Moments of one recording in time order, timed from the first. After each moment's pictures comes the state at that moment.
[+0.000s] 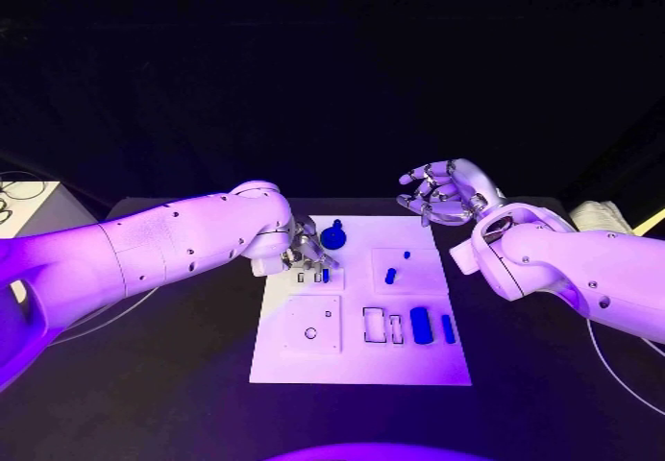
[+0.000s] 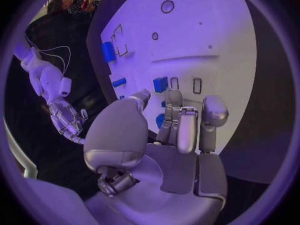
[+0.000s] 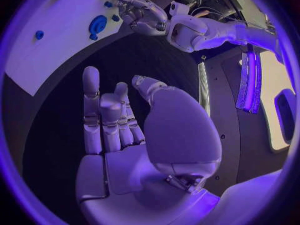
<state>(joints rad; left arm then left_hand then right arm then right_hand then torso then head) 1.33 -0.50 -0.13 1.18 -0.88 0.23 -0.58 1.13 -0.09 0.29 0.29 0.09 0.78 0.11 0.74 0.54 1.03 0.04 1.05 0.73 1.46 -0.01 1.47 1.31 0.12 1.19 0.10 1.37 1.06 1.31 -0.82 -0.15 1.57 -0.76 -0.68 0.08 1.33 -0.22 0.48 0.16 0.25 0.84 0.17 0.24 0.37 1.03 0.08 0.74 0.80 1.37 0.00 1.05 0.96 0.16 1.20 0.10 0.52 0.87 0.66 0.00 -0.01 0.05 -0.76</state>
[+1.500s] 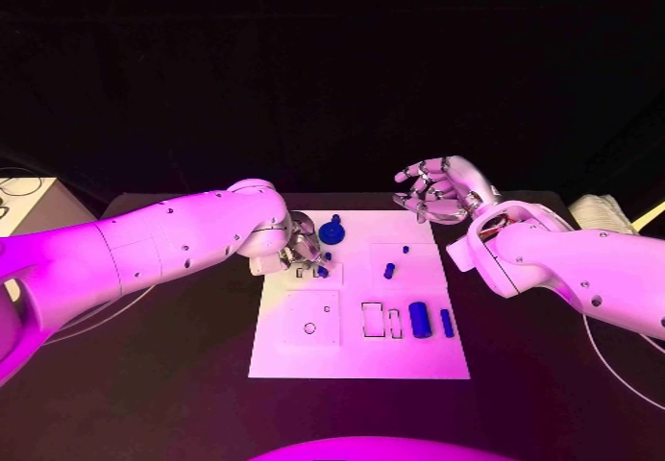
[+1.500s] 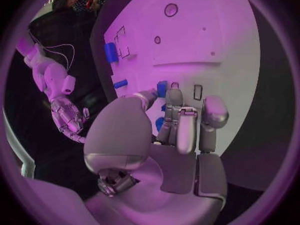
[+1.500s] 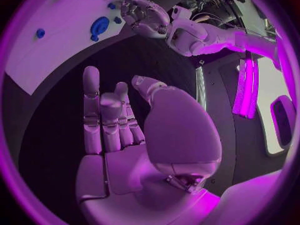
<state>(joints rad) 1.33 -0.51 -0.14 1.18 -0.84 0.23 -0.56 1.29 -0.09 0.52 0.26 0.08 0.77 0.09 0.81 0.59 1.02 0.02 1.03 0.69 1.47 -0.03 1.47 1.31 0.12 1.20 0.09 1.38 1.08 1.29 -0.81 -0.15 1.56 -0.82 -0.68 0.10 1.33 -0.22 0.48 0.16 0.26 0.84 0.16 0.25 0.37 1.04 0.08 0.74 0.78 1.37 0.00 1.03 0.96 0.16 1.20 0.10 0.50 0.86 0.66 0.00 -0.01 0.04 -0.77</state>
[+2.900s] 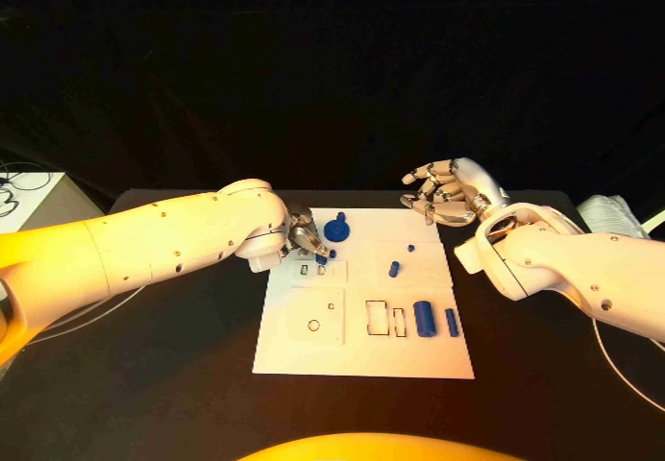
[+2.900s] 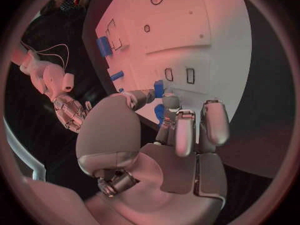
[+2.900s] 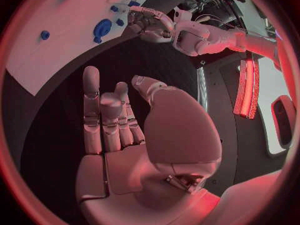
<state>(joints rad) 1.32 -0.57 -0.14 1.26 -0.95 0.10 -0.54 1.13 -0.22 0.78 0.20 0.21 0.81 0.07 0.85 0.63 1.19 -0.02 1.10 0.80 1.47 -0.06 1.53 1.31 0.09 1.32 0.05 1.45 1.23 1.29 -0.82 -0.15 1.56 -0.82 -0.67 0.09 1.33 -0.22 0.48 0.16 0.26 0.84 0.16 0.25 0.37 1.04 0.08 0.74 0.78 1.37 0.00 1.03 0.95 0.16 1.20 0.10 0.50 0.86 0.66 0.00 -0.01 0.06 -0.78</state>
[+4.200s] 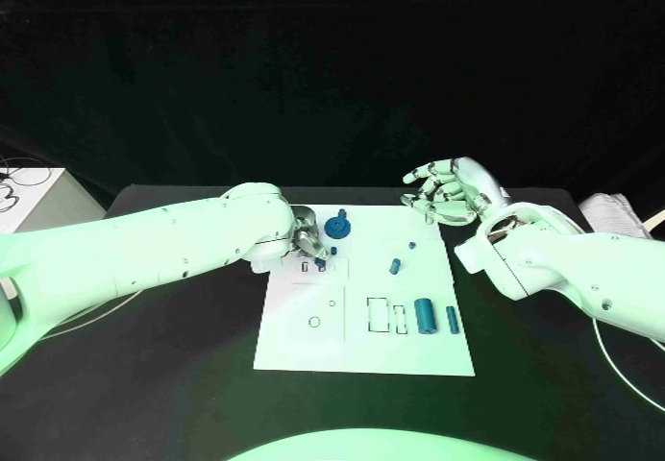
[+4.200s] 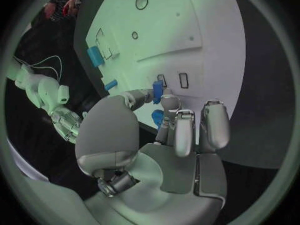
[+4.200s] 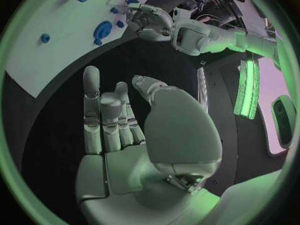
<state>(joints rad) 1.31 -0.56 -0.14 1.27 -1.04 0.11 -0.57 1.11 -0.24 0.77 0.20 0.29 0.83 0.07 0.84 0.72 1.21 -0.02 1.10 0.81 1.46 -0.07 1.54 1.31 0.08 1.34 0.04 1.46 1.25 1.28 -0.82 -0.15 1.56 -0.82 -0.67 0.09 1.32 -0.23 0.48 0.16 0.27 0.84 0.16 0.25 0.37 1.04 0.08 0.74 0.77 1.37 0.00 1.02 0.95 0.16 1.20 0.10 0.50 0.85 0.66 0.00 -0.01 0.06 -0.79</state>
